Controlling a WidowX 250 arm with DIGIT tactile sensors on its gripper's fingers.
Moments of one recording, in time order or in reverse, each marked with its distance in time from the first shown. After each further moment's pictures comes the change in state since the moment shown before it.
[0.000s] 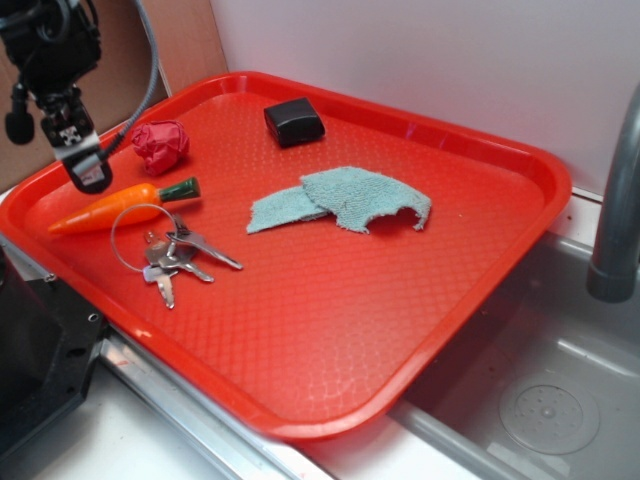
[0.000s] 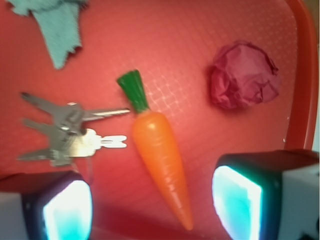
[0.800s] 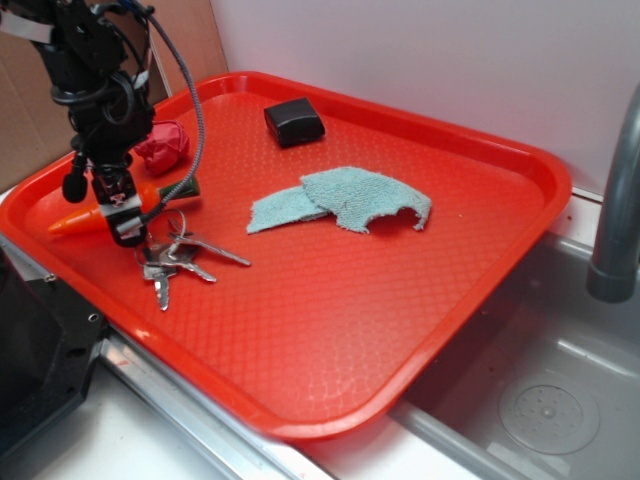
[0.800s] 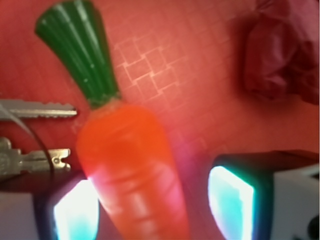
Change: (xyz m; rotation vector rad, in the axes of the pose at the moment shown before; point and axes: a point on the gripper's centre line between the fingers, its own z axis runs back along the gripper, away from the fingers) arm 0.007 0.008 -0.053 0.040 0.112 -0.038
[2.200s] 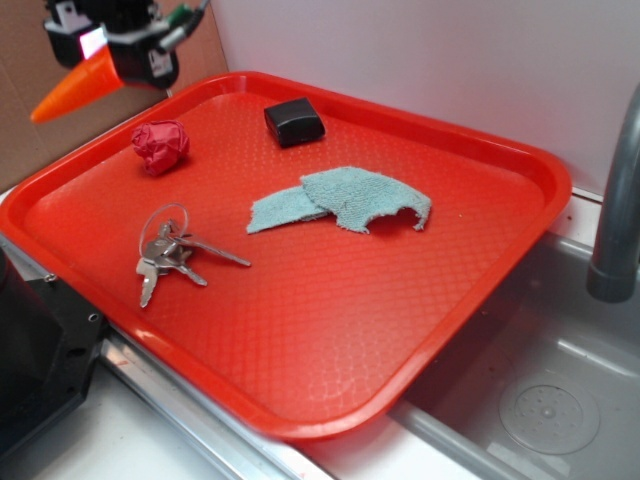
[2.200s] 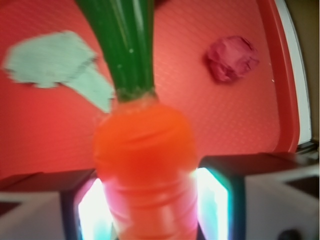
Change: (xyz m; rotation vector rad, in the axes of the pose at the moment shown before) arm 0.033 -0.060 0.156 -0.139 0.018 0.537
